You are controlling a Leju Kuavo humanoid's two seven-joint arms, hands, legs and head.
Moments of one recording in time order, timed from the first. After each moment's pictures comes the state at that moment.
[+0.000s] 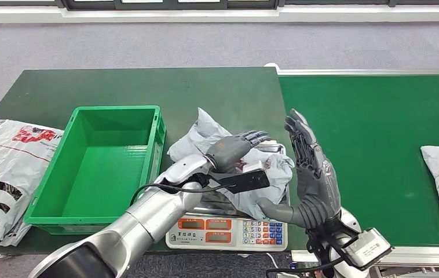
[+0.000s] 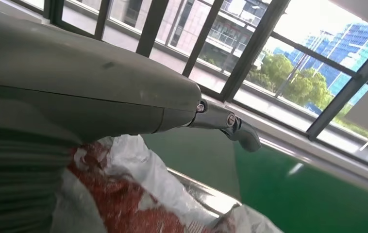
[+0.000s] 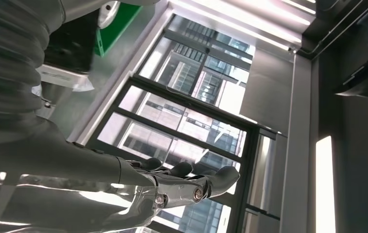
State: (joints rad) left arm -0.76 -0.24 -0.75 -0.67 -0.79 0.05 -0.32; right arm -0.03 0.09 0.19 -1.80 0.07 0.31 -0.61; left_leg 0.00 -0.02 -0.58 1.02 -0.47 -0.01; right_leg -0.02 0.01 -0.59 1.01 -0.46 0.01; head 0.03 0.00
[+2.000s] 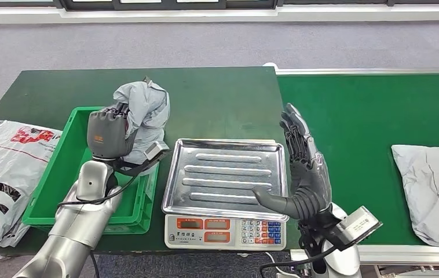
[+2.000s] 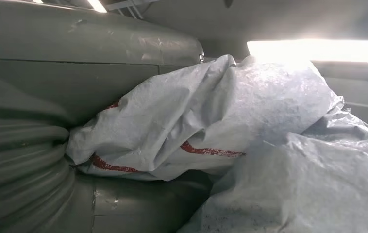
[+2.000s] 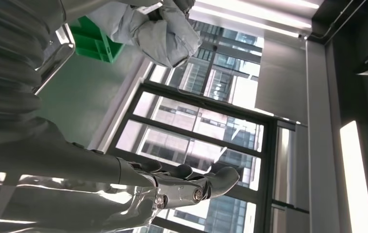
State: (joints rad) left arm -0.51 0.10 -0.28 -1.00 -1.49 0.70 0.00; right arm -0.03 0.15 0.17 -1.75 0.05 0.31 -0.55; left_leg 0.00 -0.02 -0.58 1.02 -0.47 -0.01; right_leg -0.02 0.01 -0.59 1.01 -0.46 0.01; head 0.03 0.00
